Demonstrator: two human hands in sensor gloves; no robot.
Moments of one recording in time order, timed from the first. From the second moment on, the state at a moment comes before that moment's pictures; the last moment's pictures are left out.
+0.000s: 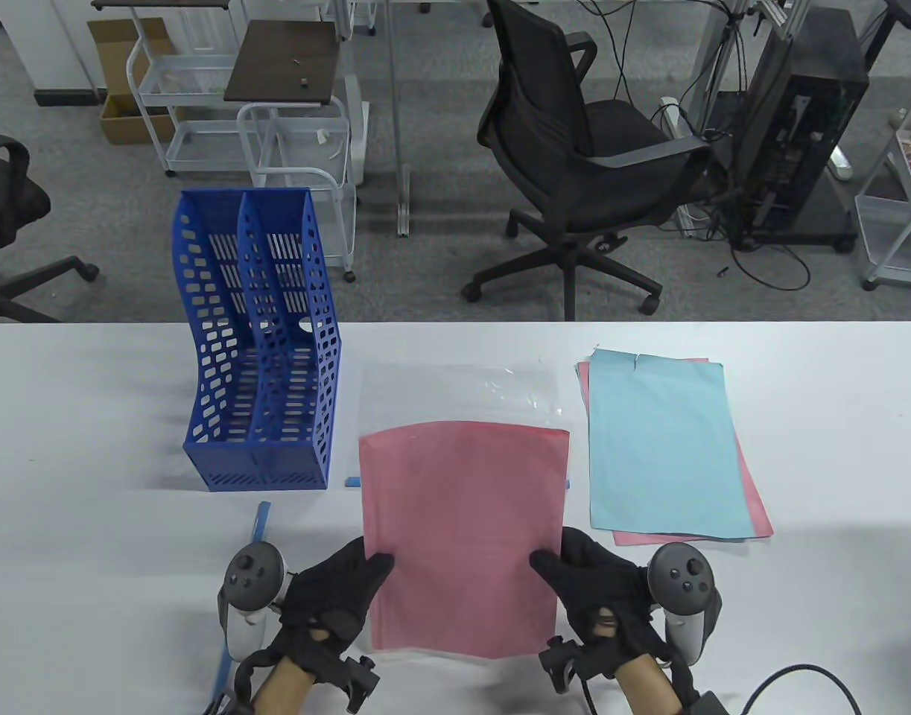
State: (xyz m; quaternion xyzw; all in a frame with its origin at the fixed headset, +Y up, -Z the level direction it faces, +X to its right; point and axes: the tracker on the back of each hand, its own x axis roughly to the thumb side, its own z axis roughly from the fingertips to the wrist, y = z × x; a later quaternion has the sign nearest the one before) left_hand -0.192 -0.773 -0.264 -0.07 -0.10 0.63 0.77; right_hand 0.192 -0.734 -0.275 0.02 -0.02 0.81 0.59
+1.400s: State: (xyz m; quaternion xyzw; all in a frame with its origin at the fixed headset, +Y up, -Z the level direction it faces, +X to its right) left_hand -0.265 -0.746 -0.266 -0.08 0.20 0.14 0.97; right_hand 0.132 -0.707 -0.309 0.05 -0.12 0.97 0.22
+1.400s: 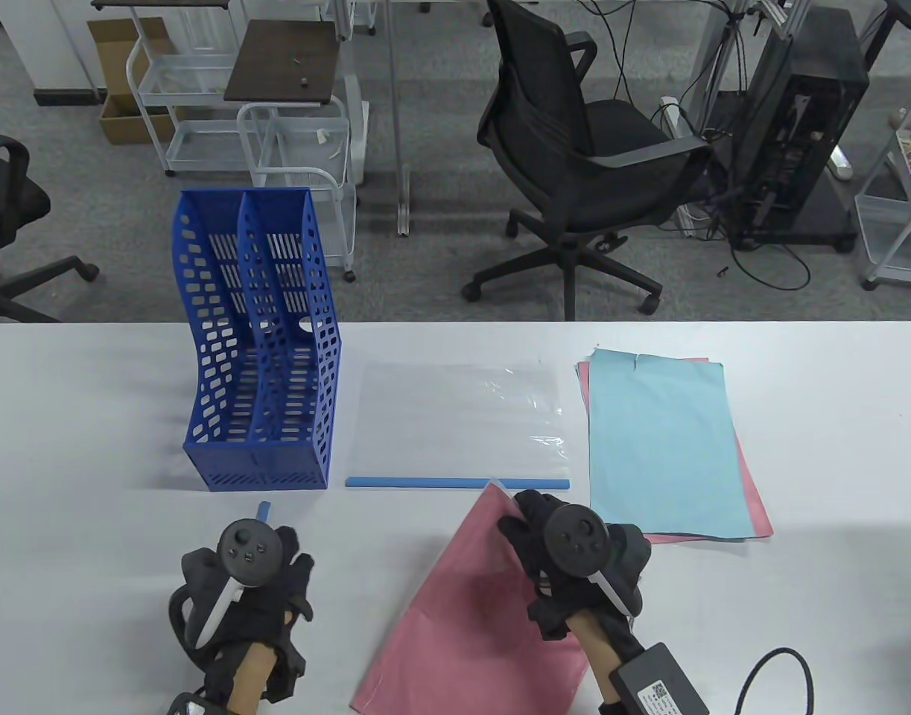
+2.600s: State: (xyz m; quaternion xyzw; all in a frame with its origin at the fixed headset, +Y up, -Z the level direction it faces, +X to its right) left_hand -0.209 -0.678 -0.309 0.07 -0.03 0.60 0.80; right_hand 0.097 -0.715 -0.301 0.22 -0.04 0.95 0.21
